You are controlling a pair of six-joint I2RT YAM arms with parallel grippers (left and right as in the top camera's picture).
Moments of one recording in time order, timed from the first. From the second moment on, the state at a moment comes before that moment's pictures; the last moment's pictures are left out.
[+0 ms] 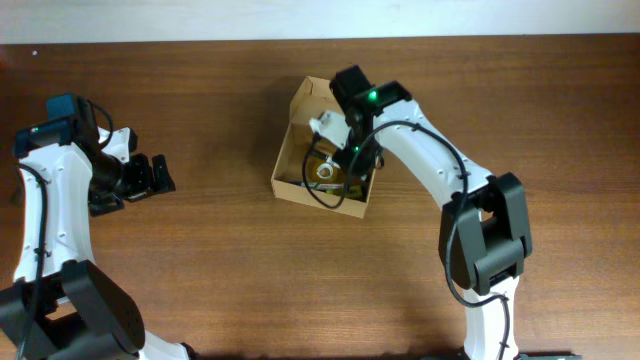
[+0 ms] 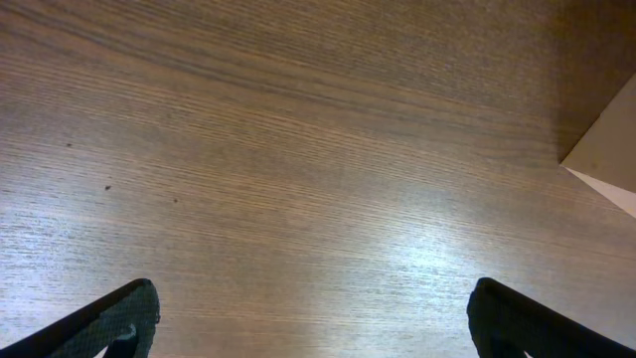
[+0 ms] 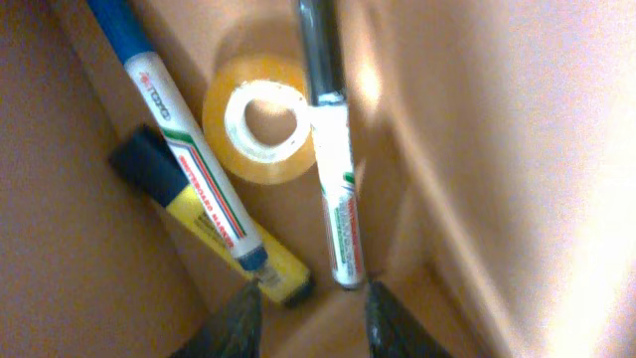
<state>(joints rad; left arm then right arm) 0.34 1.73 1.47 -1.25 0.16 0.06 0.45 2.16 1.88 -1.14 -0.08 -0.50</state>
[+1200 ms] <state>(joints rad) 0.34 1.73 1.47 -1.25 0.16 0.06 -0.04 1.82 1.29 -1.06 -0.09 0.06</state>
